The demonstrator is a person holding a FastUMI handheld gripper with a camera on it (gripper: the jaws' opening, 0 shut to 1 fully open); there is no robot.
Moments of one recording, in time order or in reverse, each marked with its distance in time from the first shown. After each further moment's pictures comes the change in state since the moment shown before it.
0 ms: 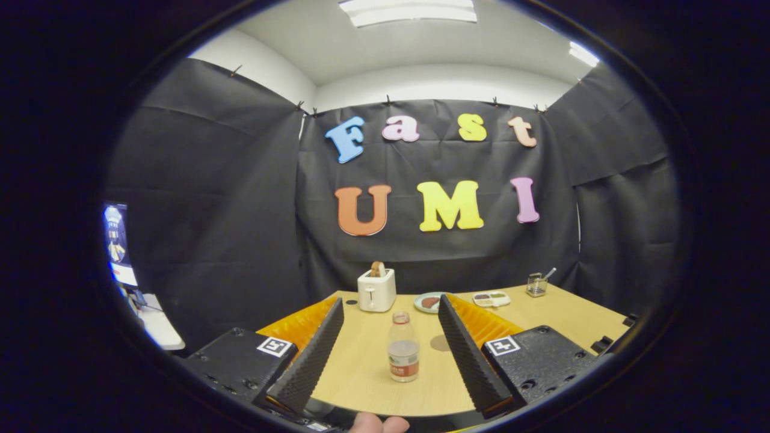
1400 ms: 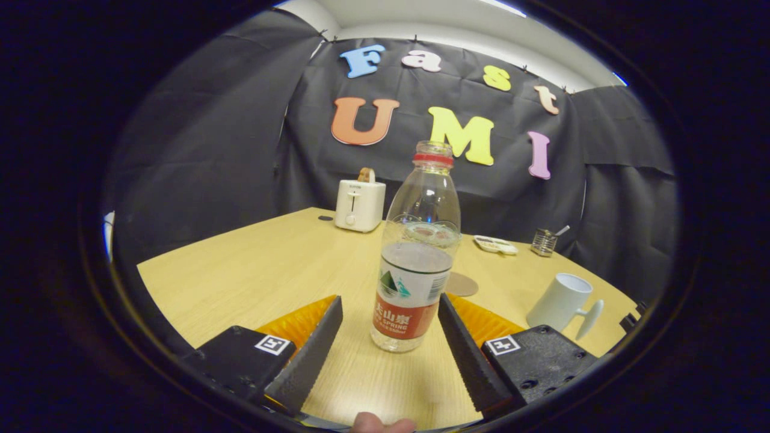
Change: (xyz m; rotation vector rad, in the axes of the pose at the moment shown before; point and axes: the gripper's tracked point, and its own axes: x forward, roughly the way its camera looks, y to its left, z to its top) arm 0.124 -0.013 -0.222 -0.194 0.262 -0.110
